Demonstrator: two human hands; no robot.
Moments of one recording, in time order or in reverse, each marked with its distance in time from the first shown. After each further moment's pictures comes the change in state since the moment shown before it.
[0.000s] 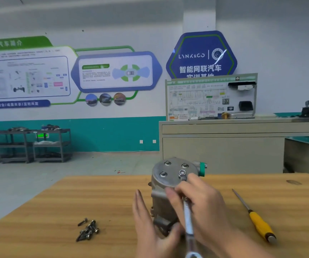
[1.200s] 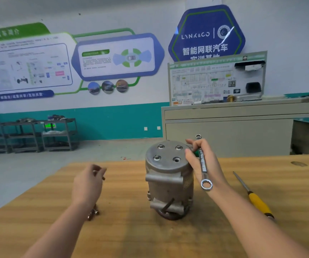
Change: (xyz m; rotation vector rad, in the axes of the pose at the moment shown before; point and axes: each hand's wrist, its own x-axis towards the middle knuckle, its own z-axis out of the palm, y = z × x) left_hand 0.103 -0.034 -0.107 0.560 0.132 -0.208; right_hand 0.012 0.075 0.026 0.828 -0.025 0.746
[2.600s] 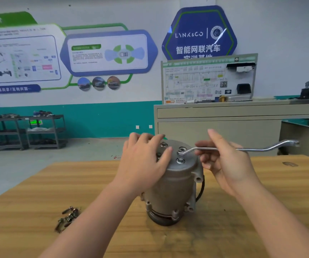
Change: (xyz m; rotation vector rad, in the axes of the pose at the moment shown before) left_hand -0.039 0.133 0.033 0.204 -0.140 0.704; right_hand 0.000 -0.034 -0.030 0.265 0.114 0.178
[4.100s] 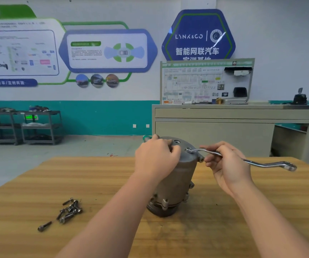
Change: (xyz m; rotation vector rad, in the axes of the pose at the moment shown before) left_hand 0.007 0.035 0.012 -0.059 -0.070 -0.197; right_hand -0.012 -0.004 -0.009 0.113 0.146 0.010
